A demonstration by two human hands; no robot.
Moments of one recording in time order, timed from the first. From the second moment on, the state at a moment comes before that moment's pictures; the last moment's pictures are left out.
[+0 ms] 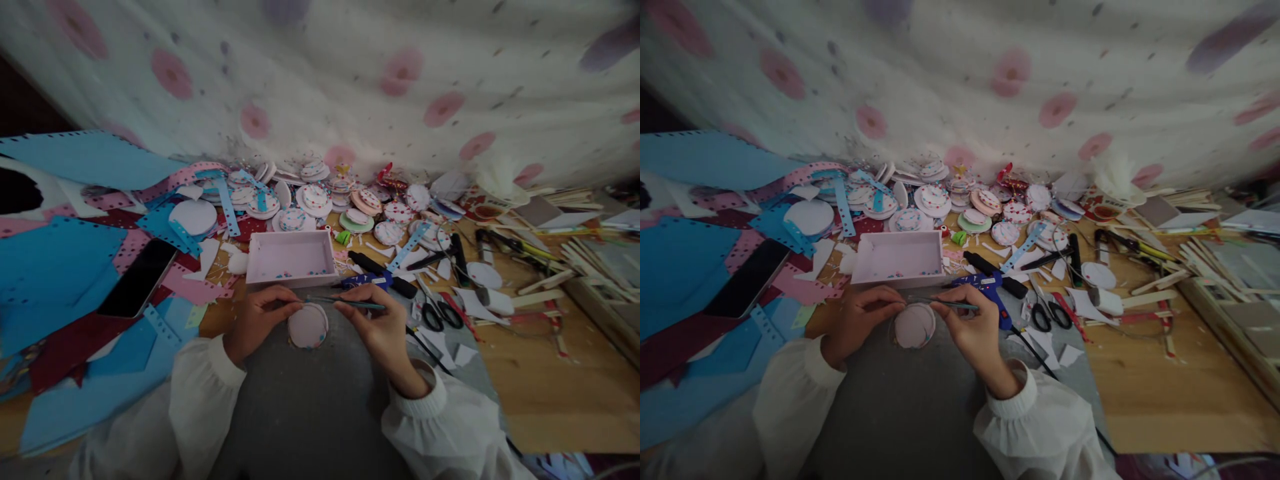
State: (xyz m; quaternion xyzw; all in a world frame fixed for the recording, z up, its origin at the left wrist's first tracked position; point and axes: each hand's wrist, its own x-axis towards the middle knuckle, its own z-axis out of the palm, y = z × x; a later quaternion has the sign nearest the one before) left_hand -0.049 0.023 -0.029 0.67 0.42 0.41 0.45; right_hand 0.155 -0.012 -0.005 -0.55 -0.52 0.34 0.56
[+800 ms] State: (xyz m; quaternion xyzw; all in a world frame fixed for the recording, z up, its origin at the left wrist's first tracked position) left_hand -0.052 0.023 -0.031 0.61 0.39 0.44 0.53; right_hand 0.160 -0.009 -0.004 -0.55 -0.47 0.43 0.54
